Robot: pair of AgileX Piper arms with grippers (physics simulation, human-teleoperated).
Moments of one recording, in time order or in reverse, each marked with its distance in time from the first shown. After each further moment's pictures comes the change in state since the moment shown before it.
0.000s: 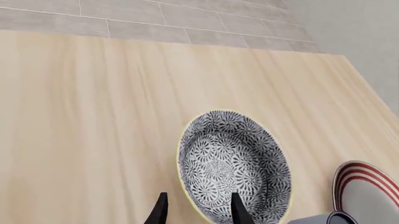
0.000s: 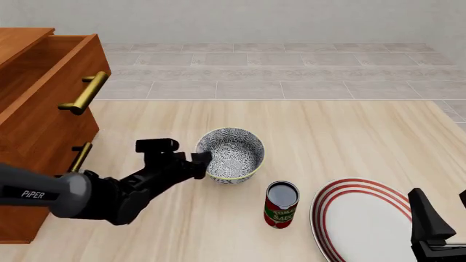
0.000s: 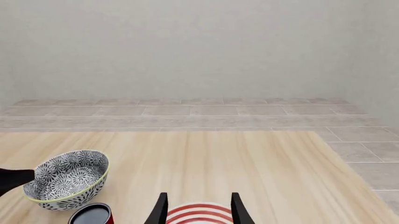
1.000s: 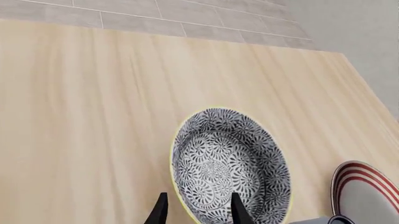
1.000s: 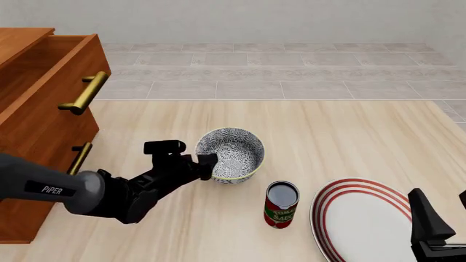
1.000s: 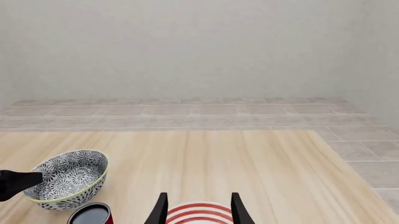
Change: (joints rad) left arm -0.021 0.063 -0.037 -0.012 -0.032; right arm -0.004 -0.001 0.004 -0.001 0.002
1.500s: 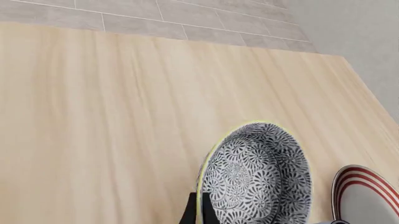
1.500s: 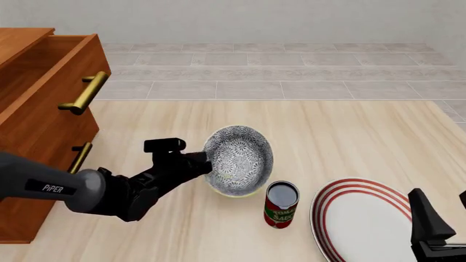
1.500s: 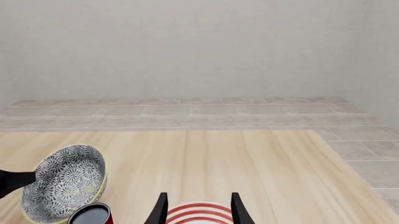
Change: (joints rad) left arm 0.003 0.002 -0.014 0.007 0.003; right arm -0.001 0.000 0.000 0.001 0.001
